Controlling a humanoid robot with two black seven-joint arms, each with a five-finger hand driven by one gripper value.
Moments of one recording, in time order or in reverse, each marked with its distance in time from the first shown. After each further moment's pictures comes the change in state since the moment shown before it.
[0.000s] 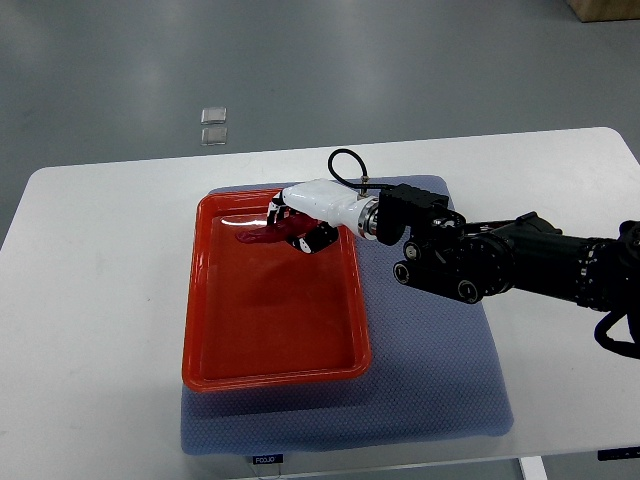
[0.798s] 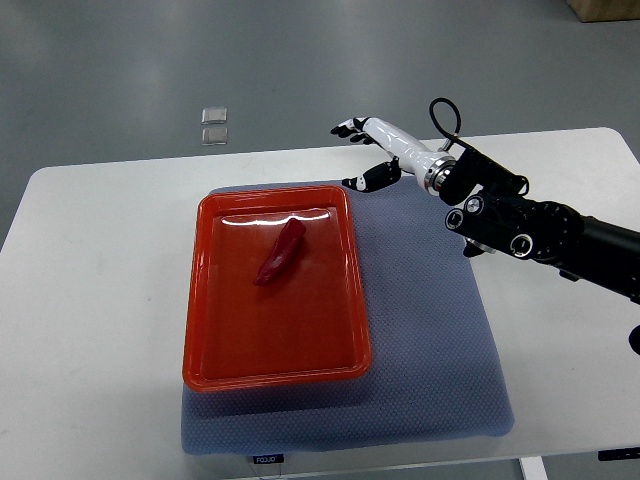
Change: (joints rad) left arm 0.000 0.000 0.000 0.000 0.000 0.000 0.000; right arm -0.121 -0.179 0.385 -0.003 0.268 -0.015 -0.004
